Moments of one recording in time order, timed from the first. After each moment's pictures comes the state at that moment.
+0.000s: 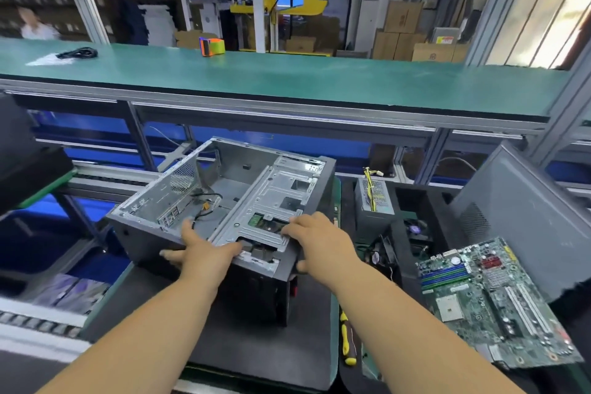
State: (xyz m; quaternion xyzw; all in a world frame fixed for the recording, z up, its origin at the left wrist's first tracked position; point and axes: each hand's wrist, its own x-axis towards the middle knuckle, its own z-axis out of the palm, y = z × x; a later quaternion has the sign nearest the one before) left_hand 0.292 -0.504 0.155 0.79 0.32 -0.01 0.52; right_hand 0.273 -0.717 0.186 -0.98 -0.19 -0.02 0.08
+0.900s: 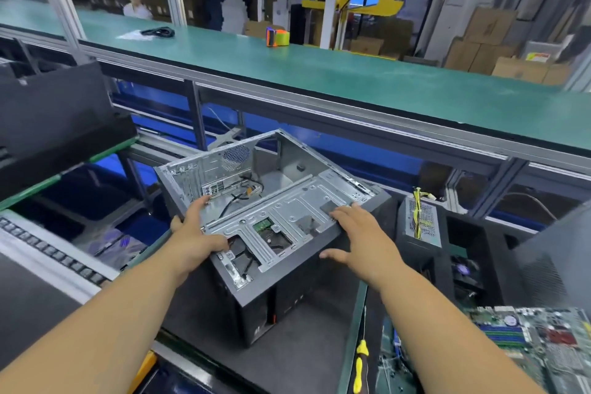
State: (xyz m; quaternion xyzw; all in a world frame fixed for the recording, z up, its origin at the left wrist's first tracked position) left_hand 0.288 -0.431 0.161 0.82 0.20 -0.02 0.53; right_hand 0.336 -0.752 0.163 -0.96 -0.21 -0.04 0.17
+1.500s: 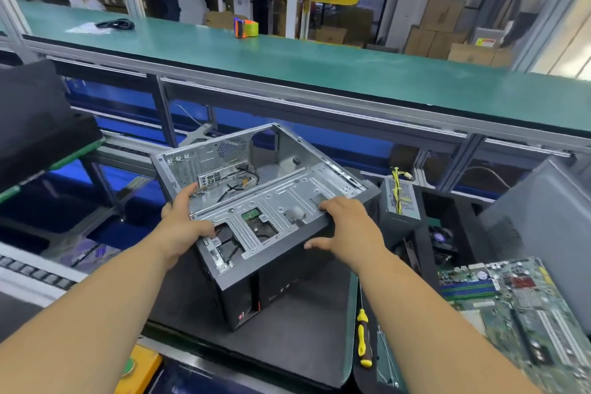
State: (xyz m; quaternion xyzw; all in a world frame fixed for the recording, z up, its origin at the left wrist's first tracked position) left_hand 0.307 -0.396 0.153 0.83 0.14 -0.04 0.54; right_hand 0.305 -0.717 0.169 -0.98 -0.11 -0.06 0.17
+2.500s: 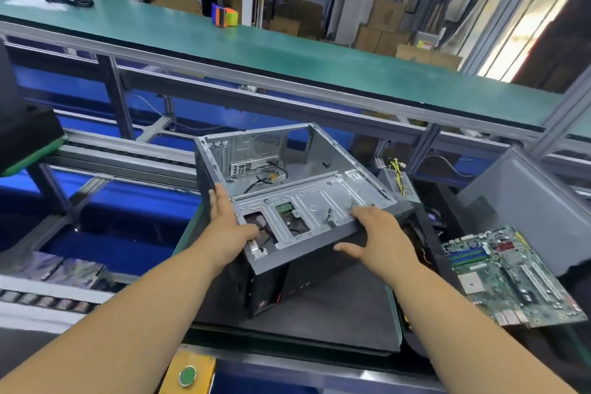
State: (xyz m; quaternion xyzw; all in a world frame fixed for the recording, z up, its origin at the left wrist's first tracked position) left_hand 0.316 -0.350 0.137 0.83 0.01 -0.09 0.56; right_hand 0.250 -0.642 0.170 -0.99 -0.01 -0.10 0.13
